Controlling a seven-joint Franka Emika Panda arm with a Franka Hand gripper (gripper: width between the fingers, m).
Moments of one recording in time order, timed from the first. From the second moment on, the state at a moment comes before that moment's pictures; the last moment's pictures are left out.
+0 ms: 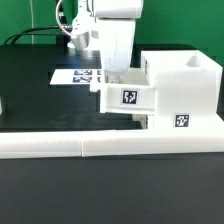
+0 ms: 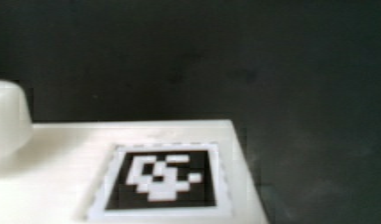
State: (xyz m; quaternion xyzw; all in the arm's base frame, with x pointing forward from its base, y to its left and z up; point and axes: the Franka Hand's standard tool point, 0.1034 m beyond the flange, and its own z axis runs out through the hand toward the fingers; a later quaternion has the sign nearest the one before) arm 0.547 0.003 0.060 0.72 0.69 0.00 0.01
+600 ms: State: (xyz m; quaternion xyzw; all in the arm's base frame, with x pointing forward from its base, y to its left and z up) arm 0.550 0.002 0.059 0.71 0.70 0.00 0.01
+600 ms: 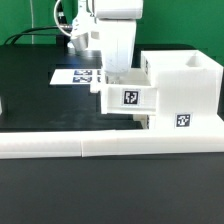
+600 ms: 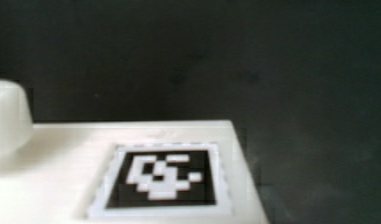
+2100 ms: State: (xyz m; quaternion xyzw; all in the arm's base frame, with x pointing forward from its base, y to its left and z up) arm 0.555 0.014 0.055 0.69 0.73 -0.01 0.02
